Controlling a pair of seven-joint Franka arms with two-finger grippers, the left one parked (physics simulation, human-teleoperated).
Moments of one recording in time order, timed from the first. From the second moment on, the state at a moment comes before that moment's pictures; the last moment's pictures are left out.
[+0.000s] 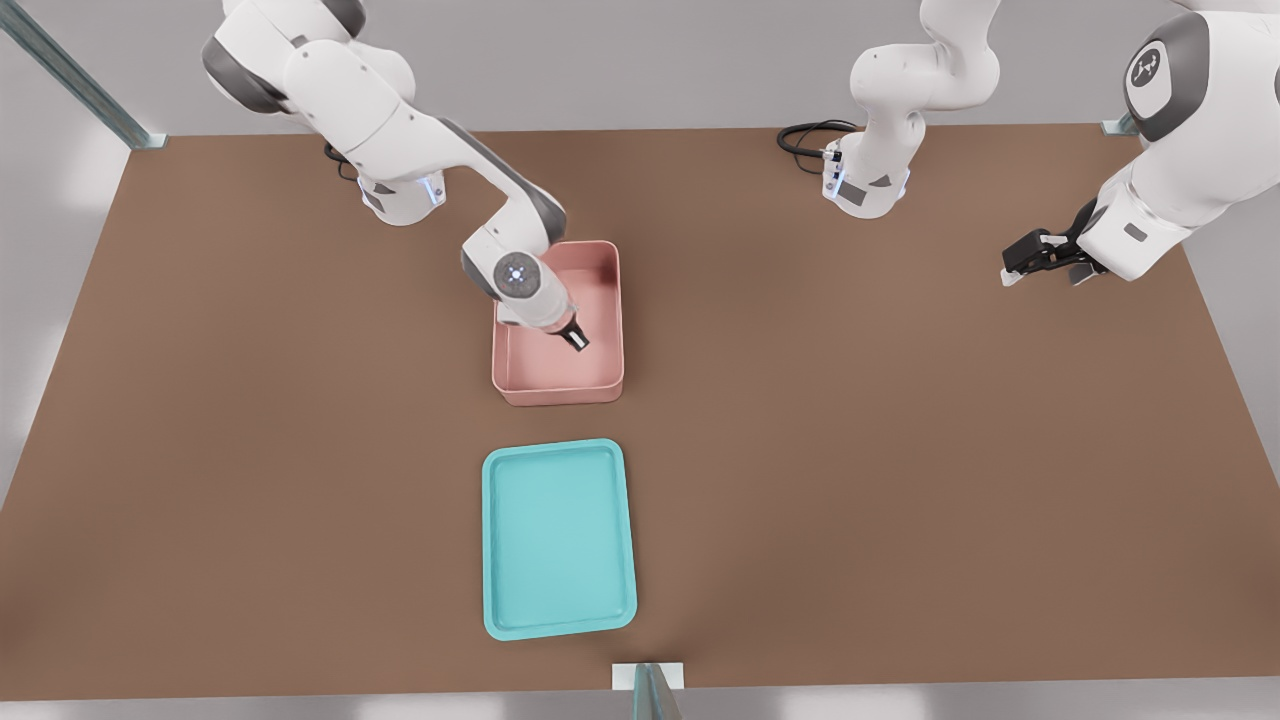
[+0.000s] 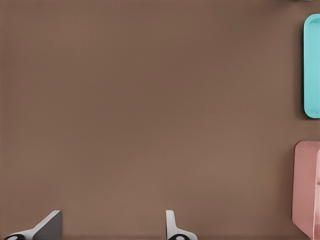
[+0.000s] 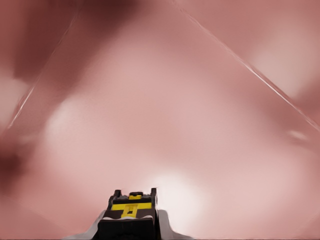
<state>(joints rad) 0.06 0.42 0.66 -2.15 -0.03 2.49 1.62</state>
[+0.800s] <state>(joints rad) -0.12 0.65 0.77 -1.07 -0.44 1.75 0.94</state>
